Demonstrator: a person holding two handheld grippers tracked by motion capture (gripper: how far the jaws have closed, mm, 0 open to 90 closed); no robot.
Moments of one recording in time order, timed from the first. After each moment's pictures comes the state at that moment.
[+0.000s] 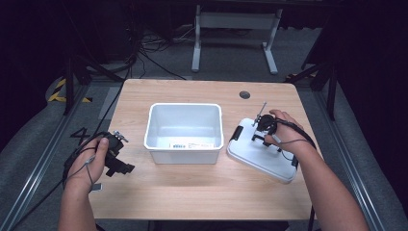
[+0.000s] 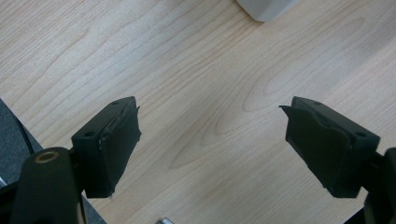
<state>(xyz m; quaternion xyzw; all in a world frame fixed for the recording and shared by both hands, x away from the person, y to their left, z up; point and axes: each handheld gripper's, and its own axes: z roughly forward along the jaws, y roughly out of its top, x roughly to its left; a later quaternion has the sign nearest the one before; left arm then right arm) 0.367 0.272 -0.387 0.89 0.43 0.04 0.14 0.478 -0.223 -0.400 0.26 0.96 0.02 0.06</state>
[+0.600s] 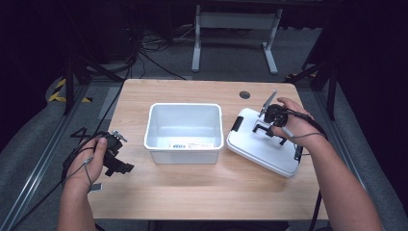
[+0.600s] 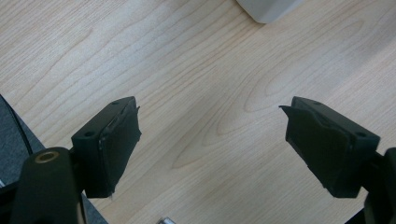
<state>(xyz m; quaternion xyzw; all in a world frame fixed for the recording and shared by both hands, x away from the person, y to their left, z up) 0.367 0.276 -0.385 0.89 0.43 0.04 0.15 0.464 -0.229 -0.333 0.22 0.97 0.08 0.10</state>
